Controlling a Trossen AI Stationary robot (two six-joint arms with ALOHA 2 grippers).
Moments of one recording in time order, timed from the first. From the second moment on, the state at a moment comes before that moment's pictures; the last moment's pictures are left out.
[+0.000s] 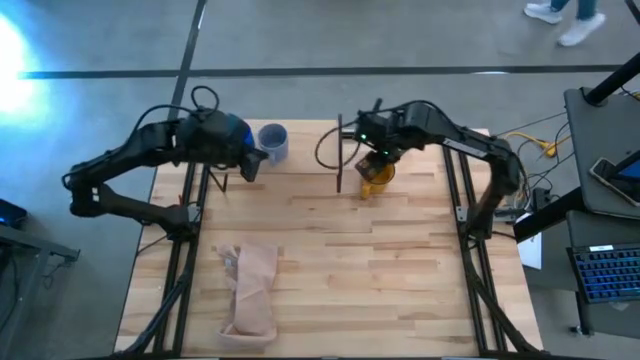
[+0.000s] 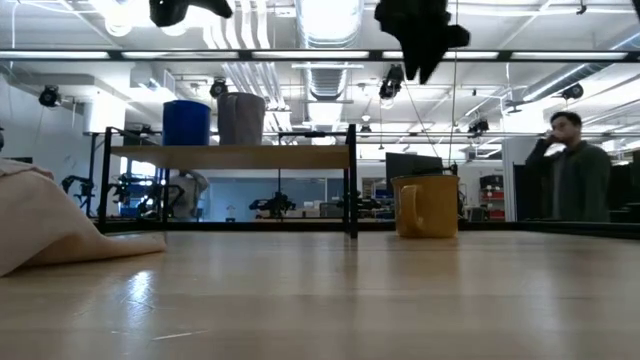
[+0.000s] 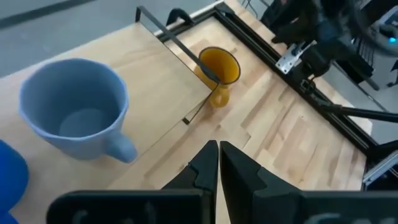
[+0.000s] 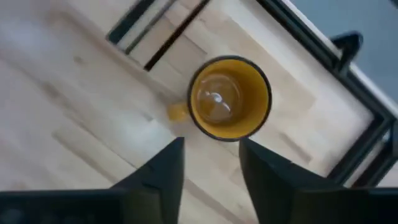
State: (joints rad) left arm 0.28 1.10 1.45 -0.96 -0.08 -0.54; right arm -0.27 1.75 1.97 -1.57 0.21 0.55
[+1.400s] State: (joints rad) left arm 0.28 0.62 0.96 -0.56 0.01 -0.47; right arm -0.46 1.38 1.01 -0.89 0.08 0.97
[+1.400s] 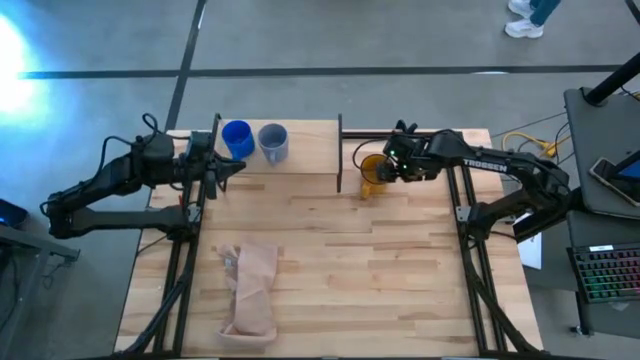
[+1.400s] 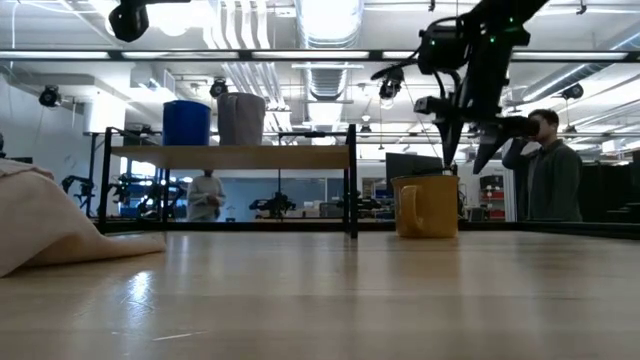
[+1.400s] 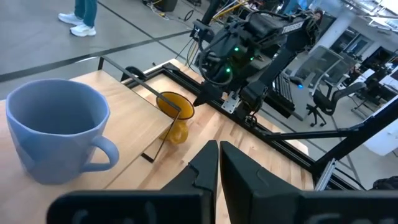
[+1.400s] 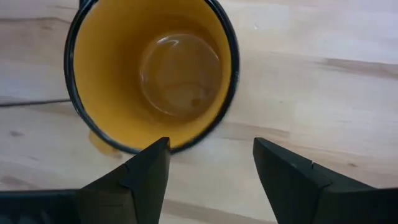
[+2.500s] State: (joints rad) left arm 0.28 0.63 0.95 -0.56 0.01 -0.46; right arm -0.50 1.43 0.96 -0.80 0.04 1.31
